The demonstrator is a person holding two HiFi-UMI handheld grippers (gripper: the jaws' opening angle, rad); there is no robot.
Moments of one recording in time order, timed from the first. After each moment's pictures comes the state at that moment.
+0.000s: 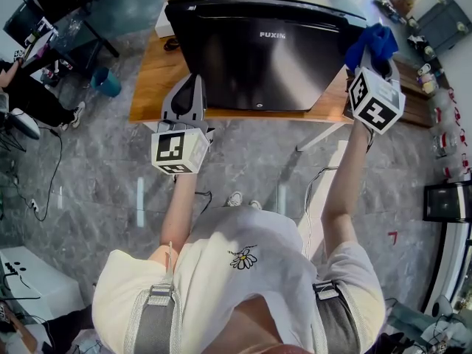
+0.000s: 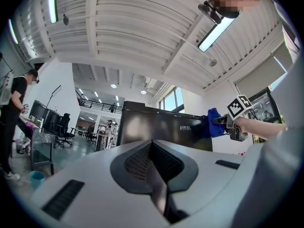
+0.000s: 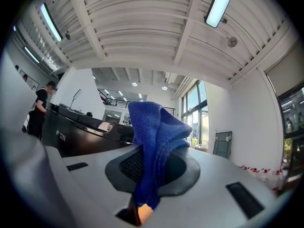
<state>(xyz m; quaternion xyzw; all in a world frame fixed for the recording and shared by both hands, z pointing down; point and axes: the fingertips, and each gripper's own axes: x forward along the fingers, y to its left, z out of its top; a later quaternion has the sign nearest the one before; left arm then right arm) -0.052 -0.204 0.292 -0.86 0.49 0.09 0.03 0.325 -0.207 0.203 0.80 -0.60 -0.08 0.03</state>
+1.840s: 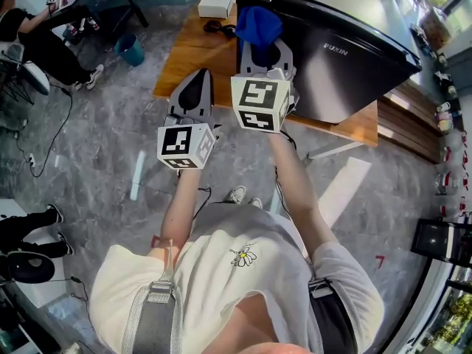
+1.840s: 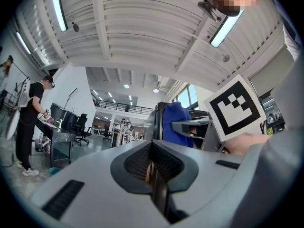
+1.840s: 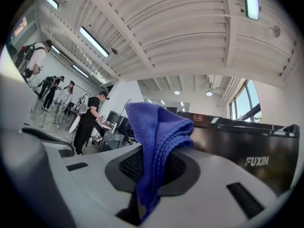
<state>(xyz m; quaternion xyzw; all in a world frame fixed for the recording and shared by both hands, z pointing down) -0.150 -0.207 0.312 -0.82 0.57 0.09 0.01 -0.058 -0.274 0.258 0.59 -0.79 -0.15 0.06</state>
